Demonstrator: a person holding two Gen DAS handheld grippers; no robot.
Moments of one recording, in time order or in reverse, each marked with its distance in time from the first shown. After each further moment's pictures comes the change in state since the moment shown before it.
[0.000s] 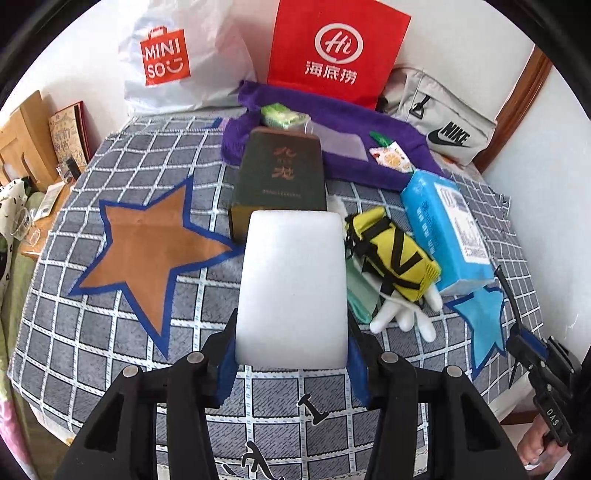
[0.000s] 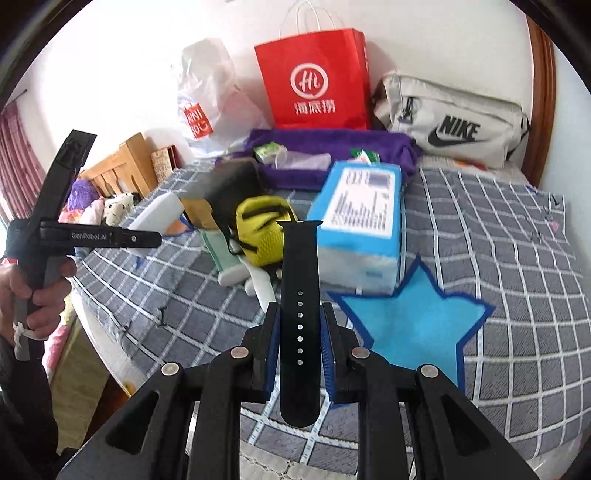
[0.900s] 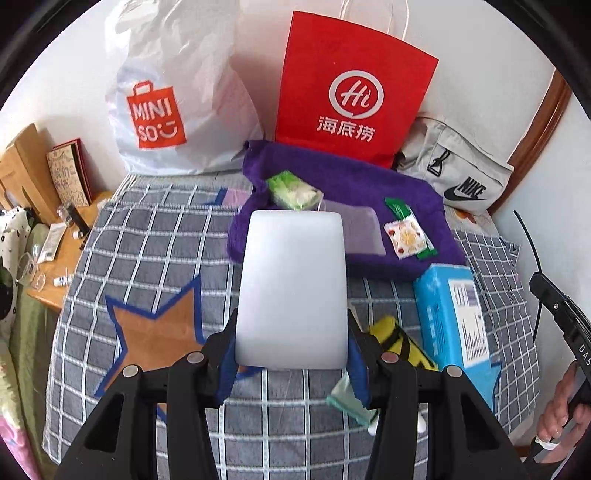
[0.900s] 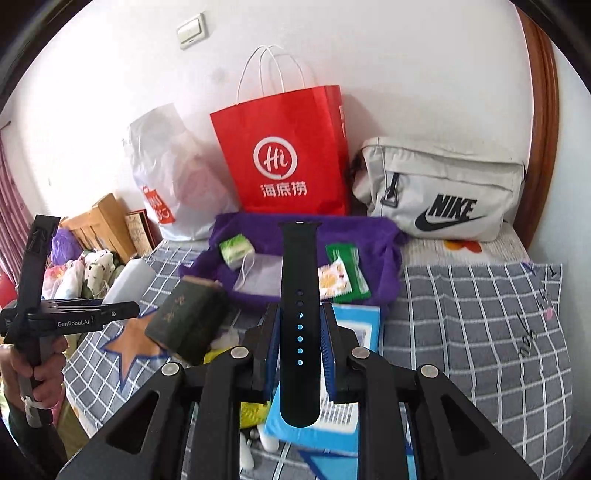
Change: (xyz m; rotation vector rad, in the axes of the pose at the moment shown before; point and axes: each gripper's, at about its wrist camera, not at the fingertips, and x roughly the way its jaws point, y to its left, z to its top) left arm 0.002 0.003 0.110 -0.006 -0.064 0.033; right arm 0.029 -0.033 0.150 0.069 -0.114 -0.058
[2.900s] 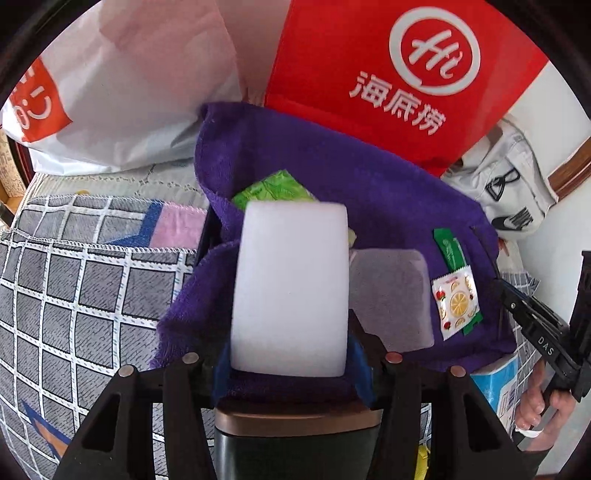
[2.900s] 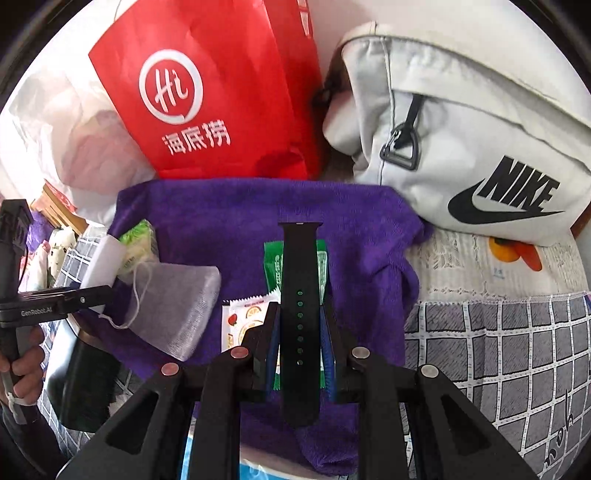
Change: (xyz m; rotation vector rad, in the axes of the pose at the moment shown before) left arm 0.164 0.010 0.083 -0.062 0.174 -0.100; right arm 0.208 -0.069 0.046 0.016 0.275 -0.031
